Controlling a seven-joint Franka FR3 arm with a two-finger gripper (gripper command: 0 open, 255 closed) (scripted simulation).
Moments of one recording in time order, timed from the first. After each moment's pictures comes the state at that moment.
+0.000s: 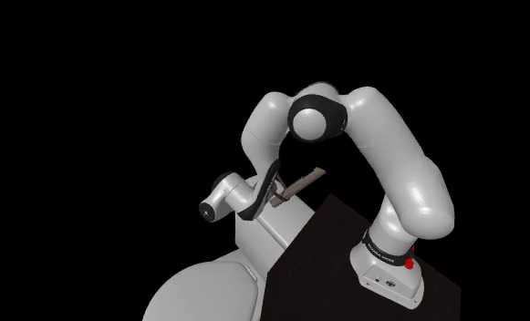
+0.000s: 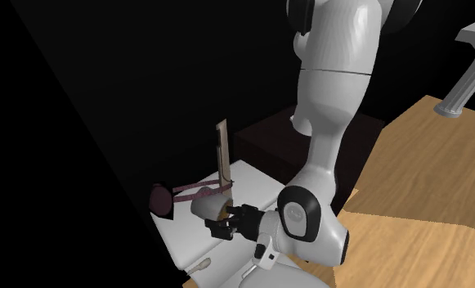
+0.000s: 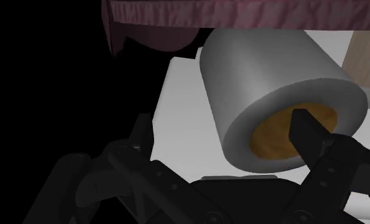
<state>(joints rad) 0.27 0.84 0.07 -1.93 -1.32 1.86 0.09</state>
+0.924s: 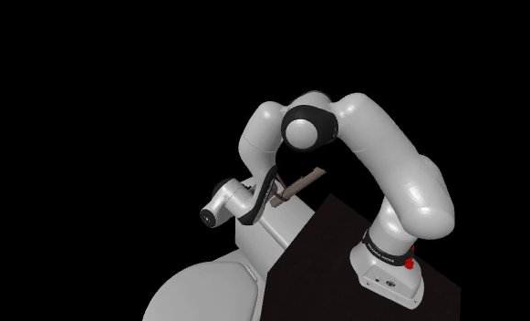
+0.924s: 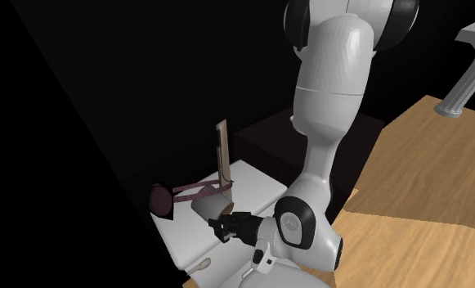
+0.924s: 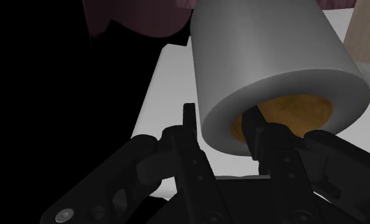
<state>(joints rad) 0.27 0.92 0.06 -1.87 -1.34 1.87 0.12</state>
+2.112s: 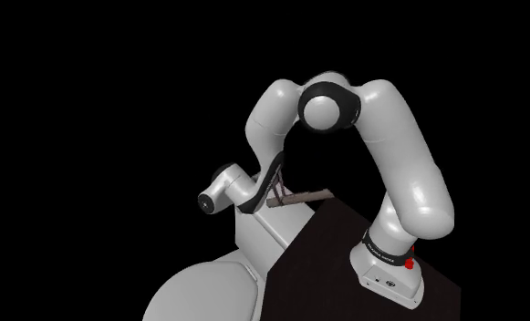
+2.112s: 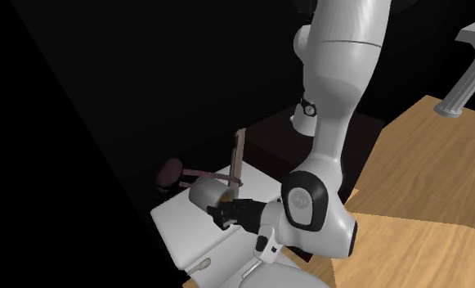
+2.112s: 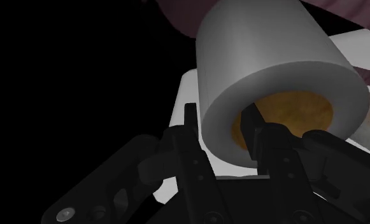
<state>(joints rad) 0.26 0.73 0.08 -1.99 -1.31 1.85 0.04</state>
